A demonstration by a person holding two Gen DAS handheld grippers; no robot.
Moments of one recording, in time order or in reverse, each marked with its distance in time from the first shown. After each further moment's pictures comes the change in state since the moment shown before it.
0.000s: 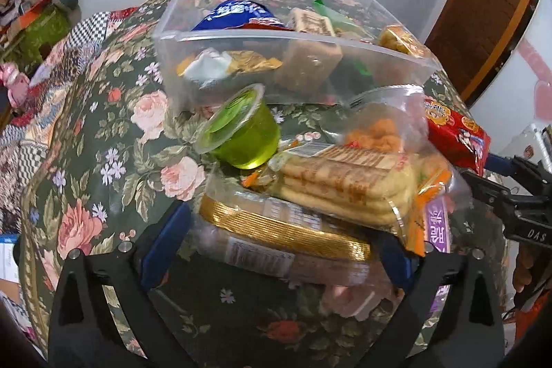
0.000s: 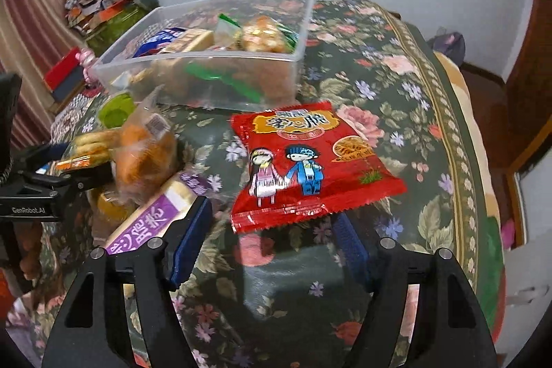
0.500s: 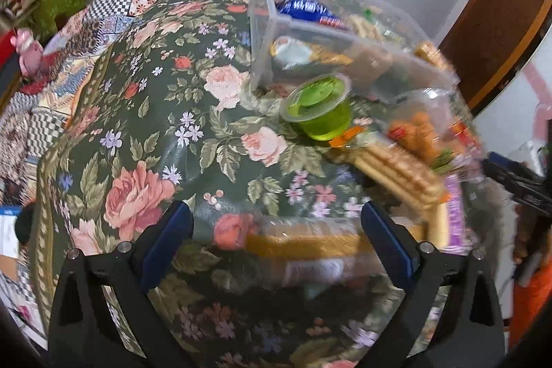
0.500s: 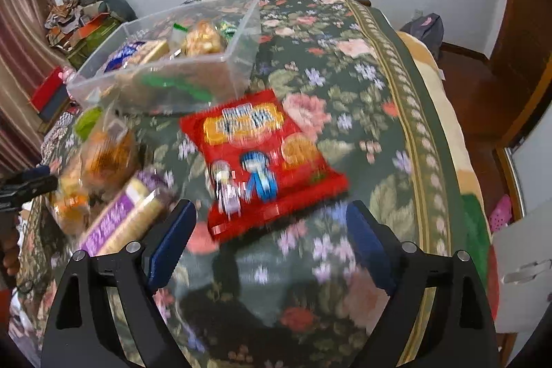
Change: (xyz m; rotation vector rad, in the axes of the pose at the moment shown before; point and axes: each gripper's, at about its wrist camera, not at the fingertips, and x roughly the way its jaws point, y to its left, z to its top) left arm -0.036 0.061 -0.017 -0.091 0.024 -0.019; right arm -0.011 -0.034 0.002 0.072 -0.005 -0.035
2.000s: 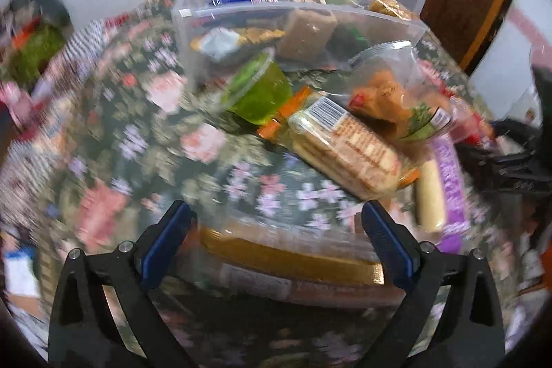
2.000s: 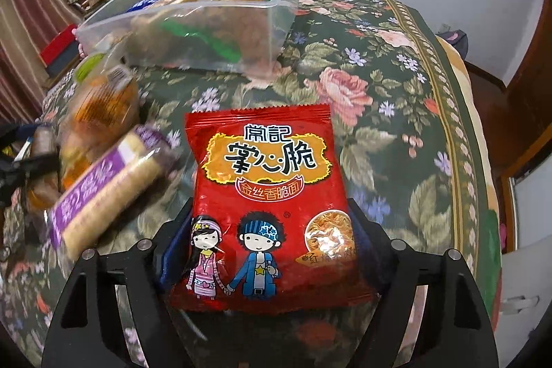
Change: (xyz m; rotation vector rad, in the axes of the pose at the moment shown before) left arm 0.015 -0.058 -0.016 0.241 -0.001 0.098; right arm 0.016 0.019 -0.028 -0.151 0.064 0.004
